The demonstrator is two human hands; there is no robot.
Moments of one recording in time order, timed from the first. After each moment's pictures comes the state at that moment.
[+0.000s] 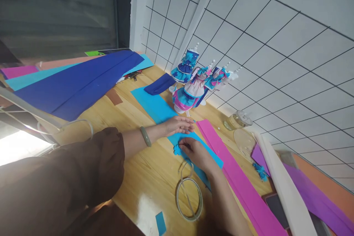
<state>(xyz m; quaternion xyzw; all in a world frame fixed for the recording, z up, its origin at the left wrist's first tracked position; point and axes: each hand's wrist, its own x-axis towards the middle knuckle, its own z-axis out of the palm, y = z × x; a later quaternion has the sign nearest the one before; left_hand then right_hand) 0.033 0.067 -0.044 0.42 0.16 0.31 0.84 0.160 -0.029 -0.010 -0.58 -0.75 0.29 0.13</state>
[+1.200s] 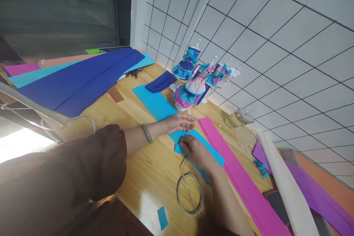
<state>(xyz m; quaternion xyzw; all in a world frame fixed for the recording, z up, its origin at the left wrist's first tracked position) 0.034 0.068 -0.043 0.41 0.17 0.30 0.84 0.150 -0.035 -0.003 -0.60 -0.77 0.21 0.05</state>
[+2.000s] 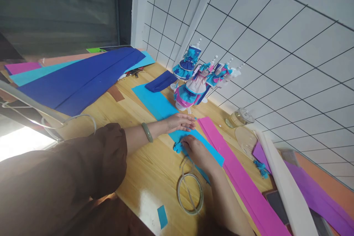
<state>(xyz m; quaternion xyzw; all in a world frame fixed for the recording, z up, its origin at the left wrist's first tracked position) 0.033 0.068 -0.041 0.42 0.18 0.29 0.84 0.151 -0.037 -0.003 -0.60 -0.77 0.21 0.06</state>
